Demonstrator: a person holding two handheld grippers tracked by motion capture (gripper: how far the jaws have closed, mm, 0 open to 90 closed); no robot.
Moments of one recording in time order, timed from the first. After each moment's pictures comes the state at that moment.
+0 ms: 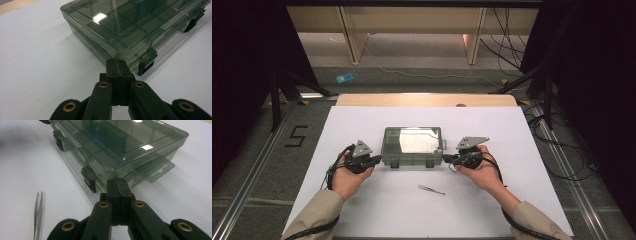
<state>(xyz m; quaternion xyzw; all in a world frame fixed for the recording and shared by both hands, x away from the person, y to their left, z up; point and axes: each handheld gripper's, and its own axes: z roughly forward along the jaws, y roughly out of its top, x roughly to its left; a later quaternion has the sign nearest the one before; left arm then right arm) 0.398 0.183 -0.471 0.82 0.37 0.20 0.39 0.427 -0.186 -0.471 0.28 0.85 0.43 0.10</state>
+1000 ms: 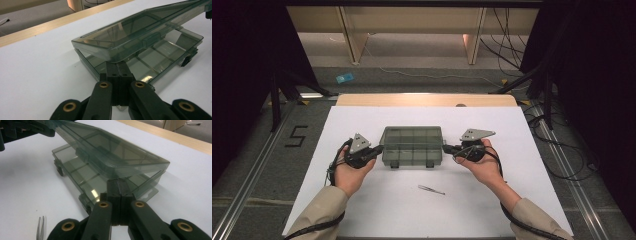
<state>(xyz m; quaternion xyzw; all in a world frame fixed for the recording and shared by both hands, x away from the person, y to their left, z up) 0.402 0.175 -0.452 0.77 0.38 0.24 0.45 0.434 -0.188 -0.450 0.29 0.82 0.48 0.12</state>
